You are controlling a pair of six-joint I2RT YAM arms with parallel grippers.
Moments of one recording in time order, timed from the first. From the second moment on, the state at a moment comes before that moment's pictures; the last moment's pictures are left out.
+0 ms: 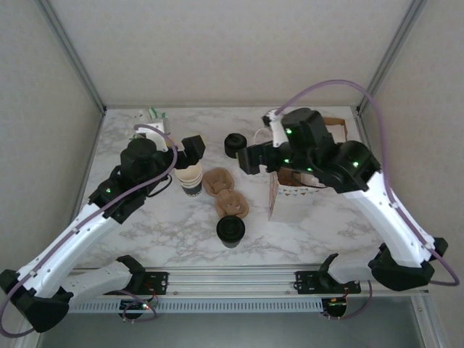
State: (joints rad) left arm -0.59 1.01 1.09 -0.35 -0.17 -0.57; right arm 0.84 1.30 1.83 -1.15 0.06 0.35
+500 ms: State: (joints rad) left arm -0.59 1.21 1.14 -0.34 0.00 -0.56; right arm 0.35 1.14 1.71 -1.14 -0.03 0.41
